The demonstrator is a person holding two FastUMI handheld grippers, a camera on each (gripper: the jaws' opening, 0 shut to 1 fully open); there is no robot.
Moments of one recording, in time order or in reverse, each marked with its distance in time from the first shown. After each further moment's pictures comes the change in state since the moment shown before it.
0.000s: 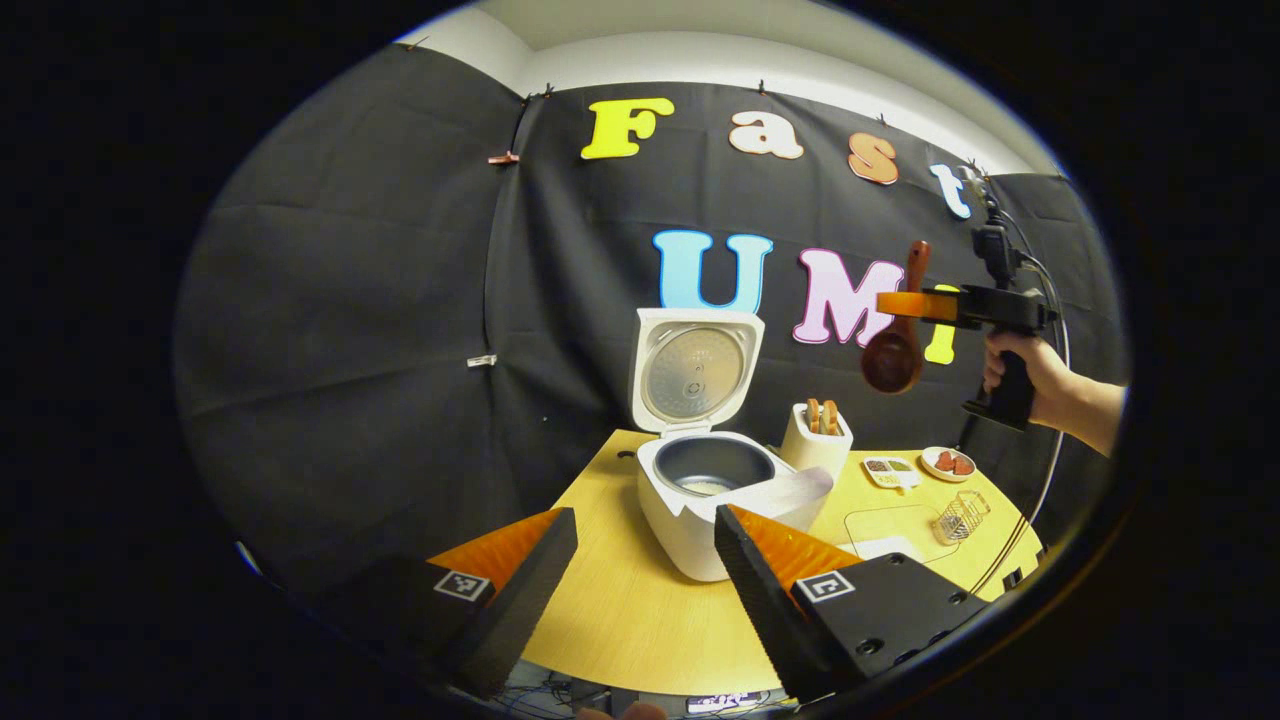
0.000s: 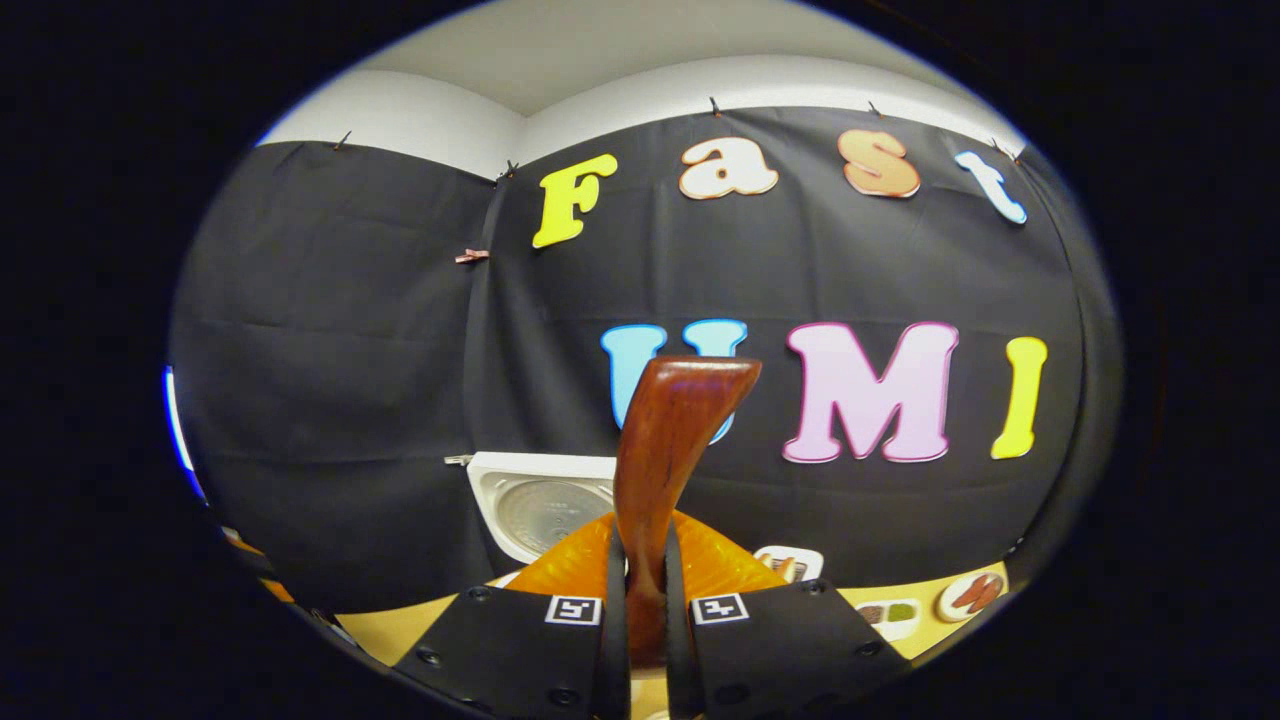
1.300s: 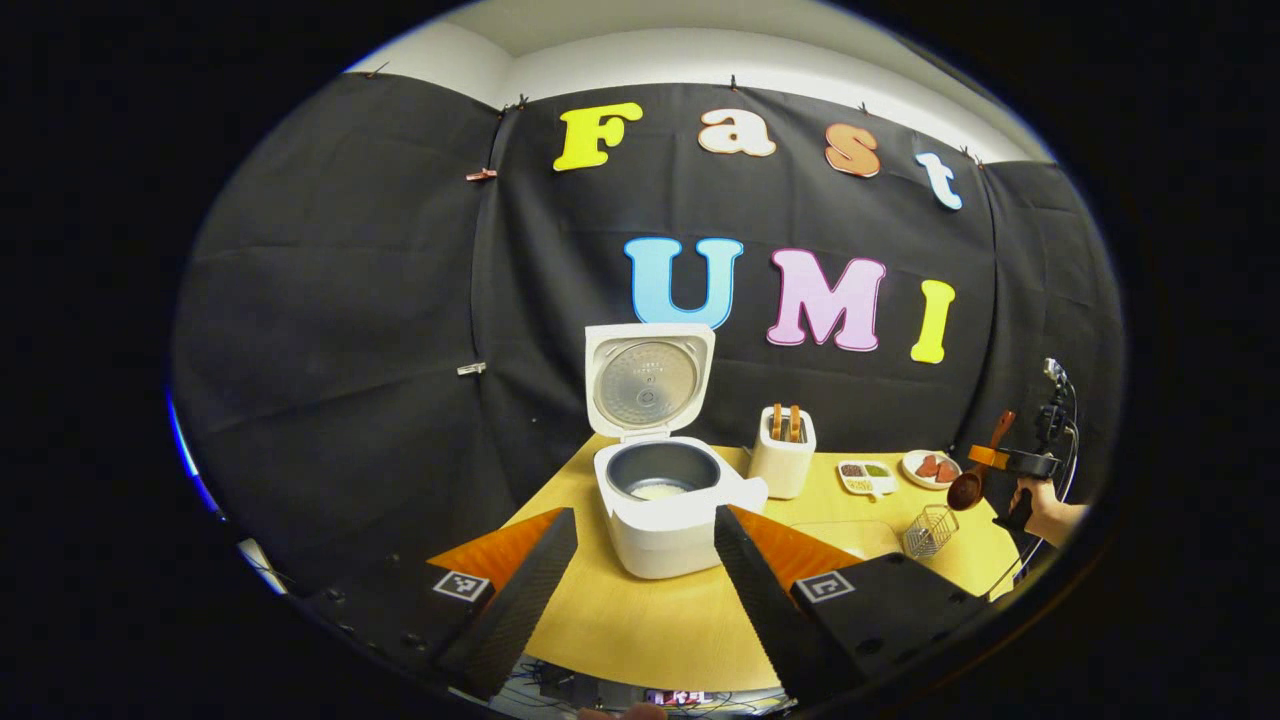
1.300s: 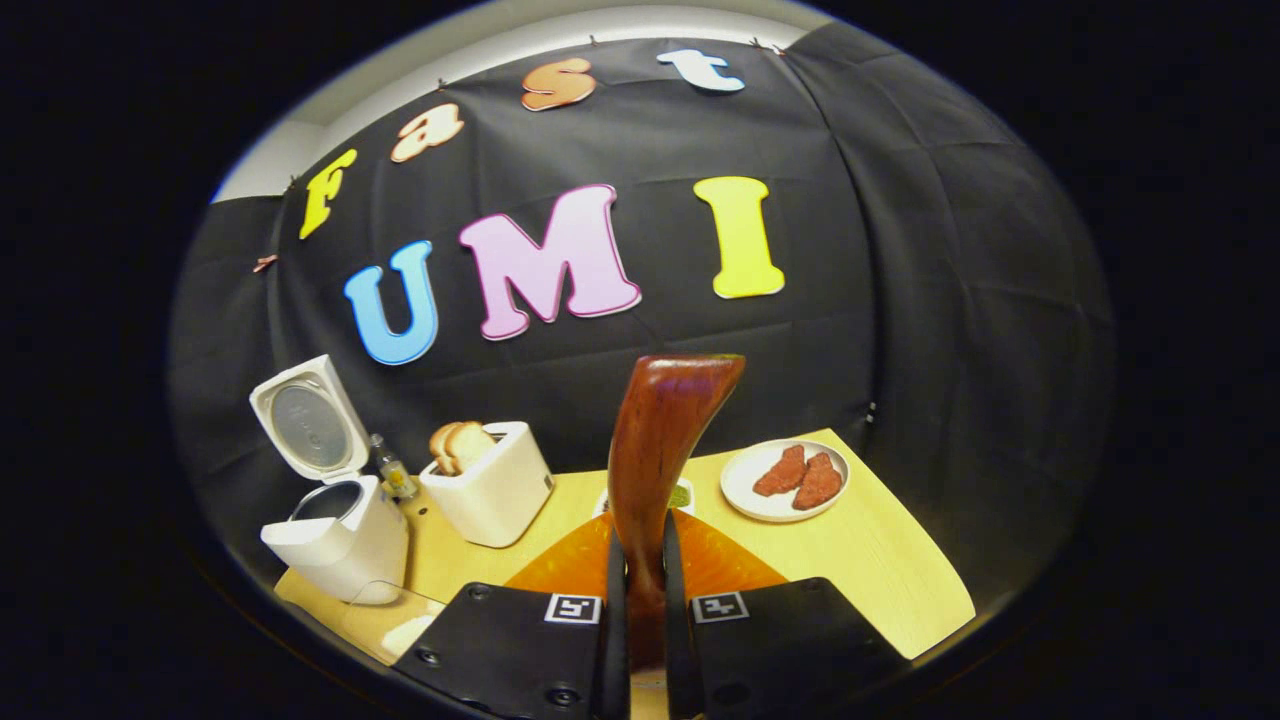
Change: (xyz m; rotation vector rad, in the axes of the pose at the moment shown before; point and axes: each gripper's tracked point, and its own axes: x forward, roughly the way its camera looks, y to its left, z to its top) left arm -0.039 -0.101 0.024 0.037 0.042 0.066; right arm -0.156 -0.349 -0.228 0.290 0.231 -0.474
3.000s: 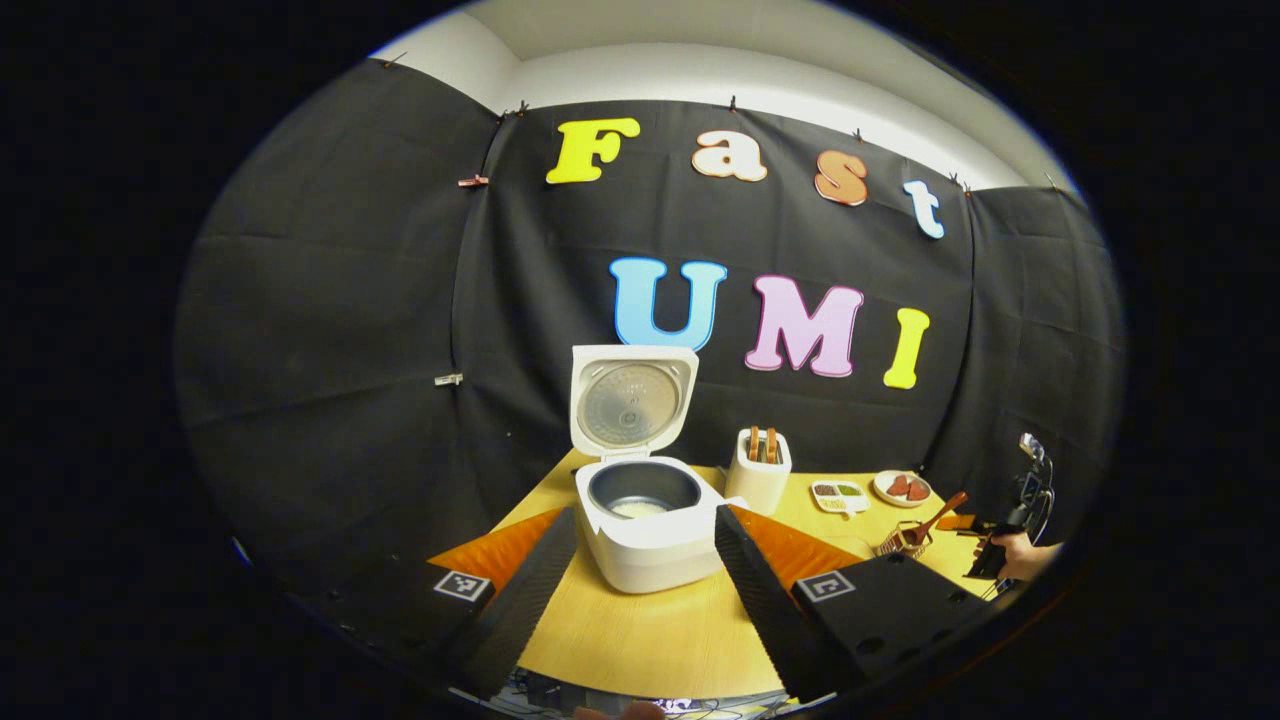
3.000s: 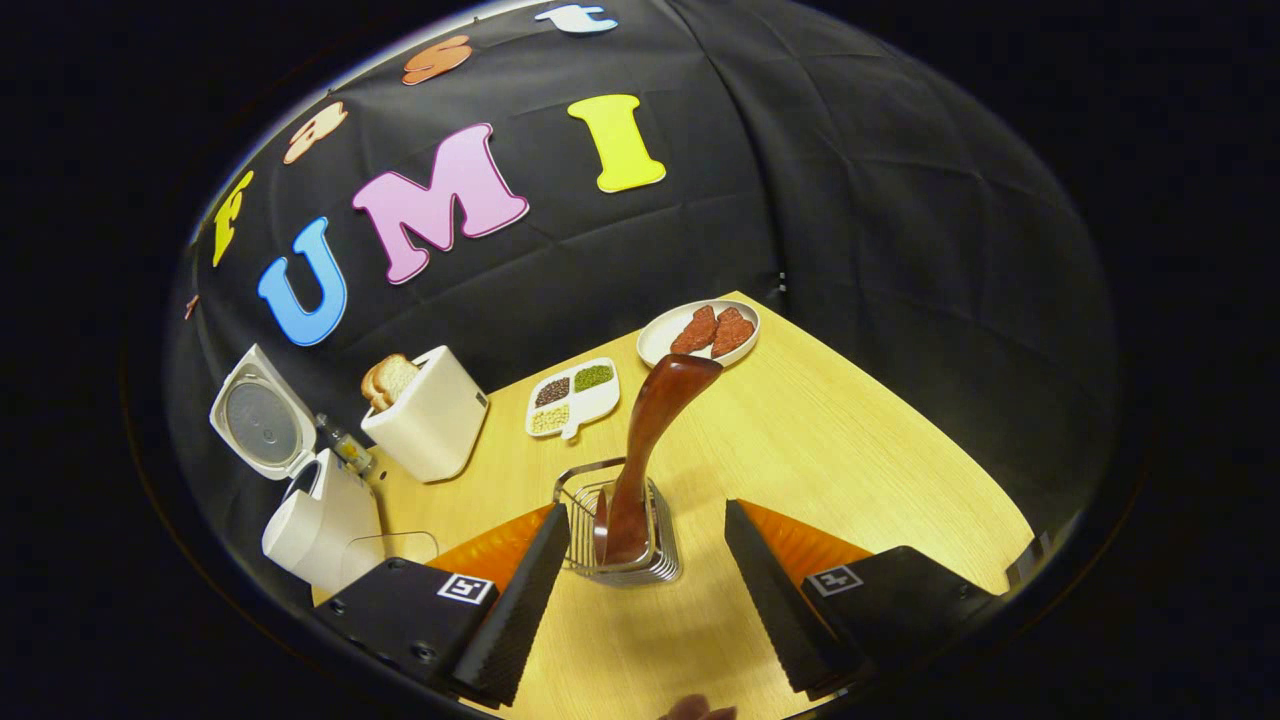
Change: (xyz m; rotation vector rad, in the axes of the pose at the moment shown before) left arm 0.006 0.013 0.030 -0.070 -0.098 -0.125; right arm -0.085 -0.022 -0.094 0.182 0.219 -0.193
